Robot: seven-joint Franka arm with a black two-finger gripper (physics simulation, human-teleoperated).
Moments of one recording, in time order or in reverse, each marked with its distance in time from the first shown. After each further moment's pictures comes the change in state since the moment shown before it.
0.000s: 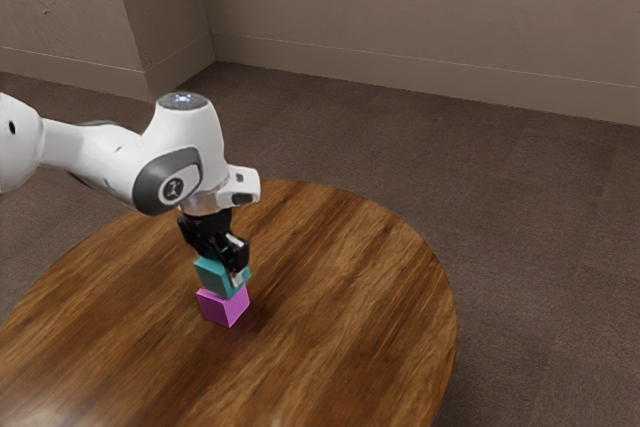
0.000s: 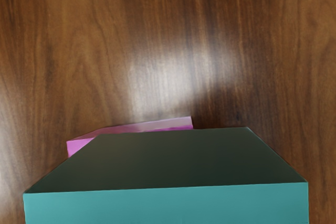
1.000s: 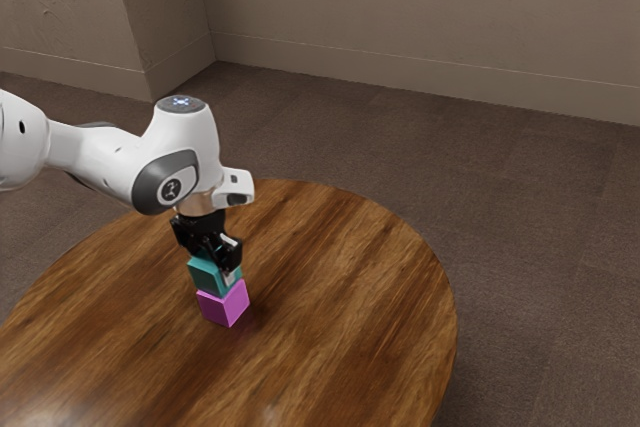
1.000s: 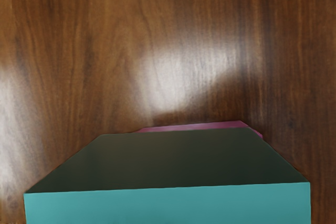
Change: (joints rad) arm 0.024 0.039 0.015 0.019 0.021 0.003 -0.031
